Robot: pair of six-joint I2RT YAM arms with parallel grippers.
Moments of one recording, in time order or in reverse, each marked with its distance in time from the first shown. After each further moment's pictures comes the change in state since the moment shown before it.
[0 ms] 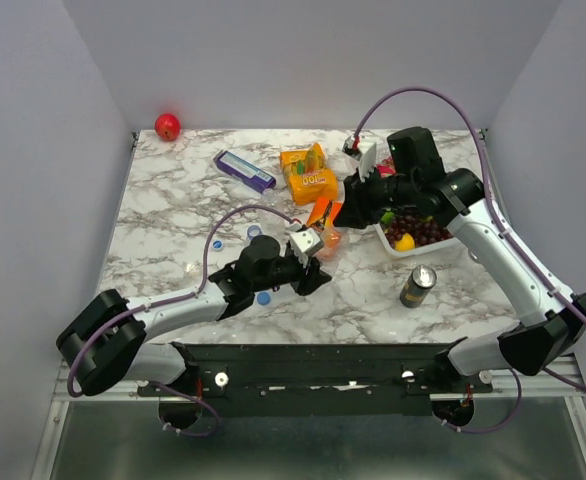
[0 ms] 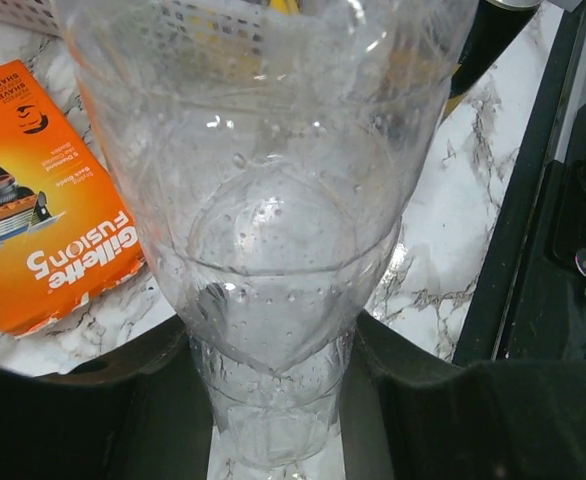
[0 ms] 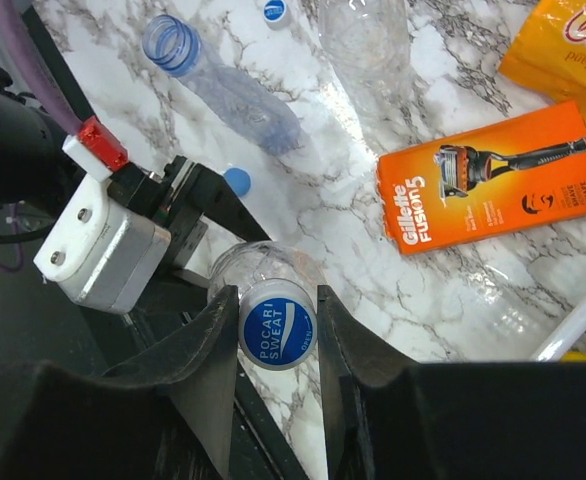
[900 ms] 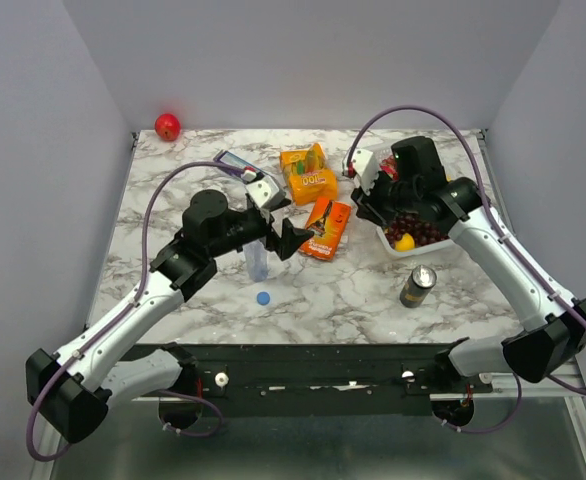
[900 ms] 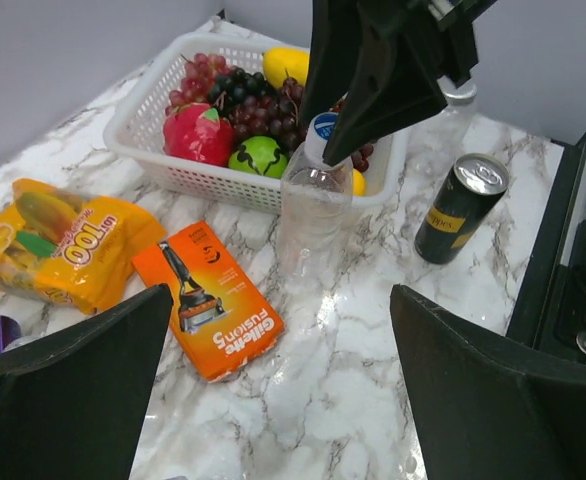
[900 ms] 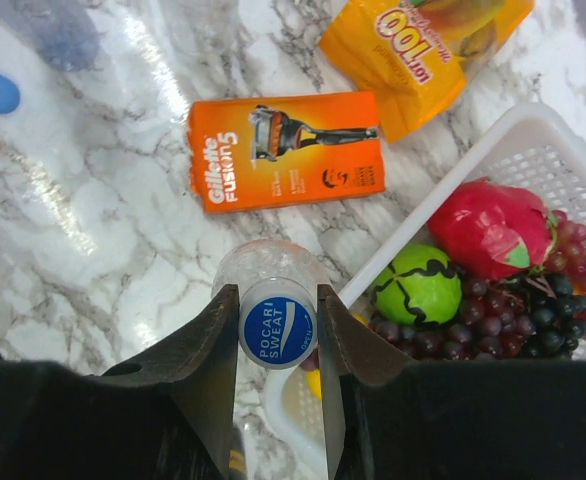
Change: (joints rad) left arm 0.217 -0.264 0.327 -0.416 0.127 0.119; right arm -0.031 -0.042 -0.106 0.037 0.243 -0.483
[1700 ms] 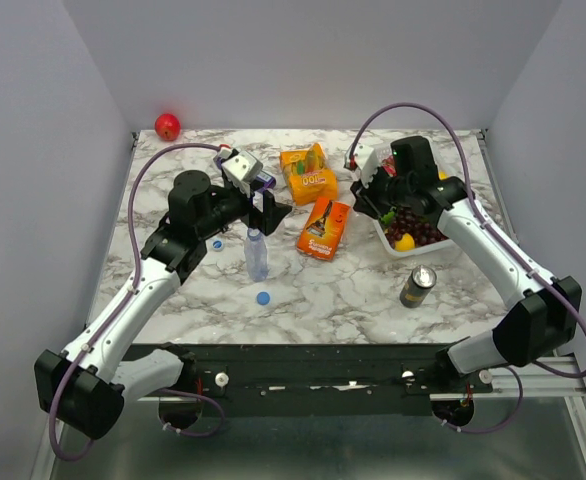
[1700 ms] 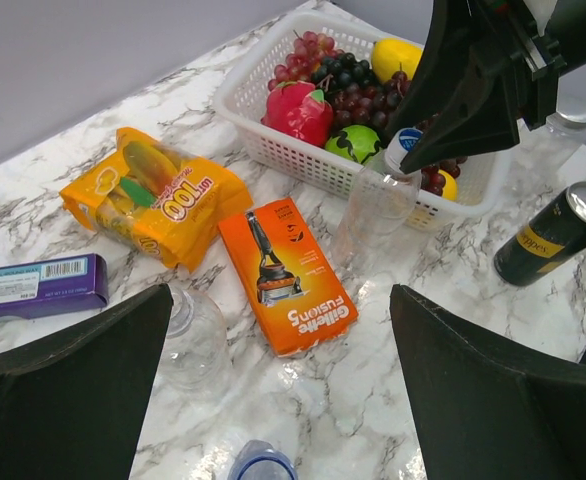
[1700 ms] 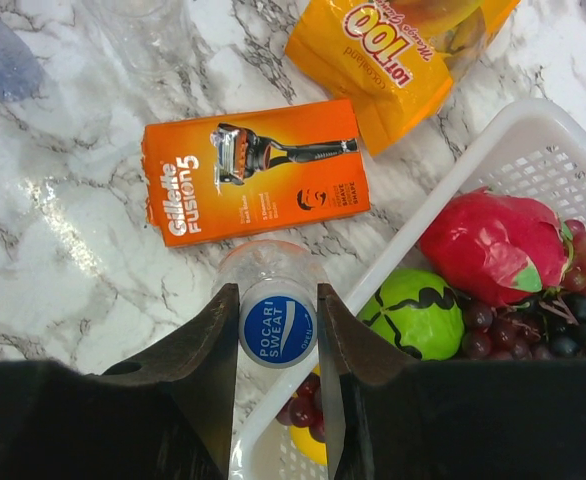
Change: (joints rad) left arm 0.199 0.046 0.077 -0.063 0.006 -0.028; right arm -0.098 0.084 -0.105 0.215 -0.073 0.015
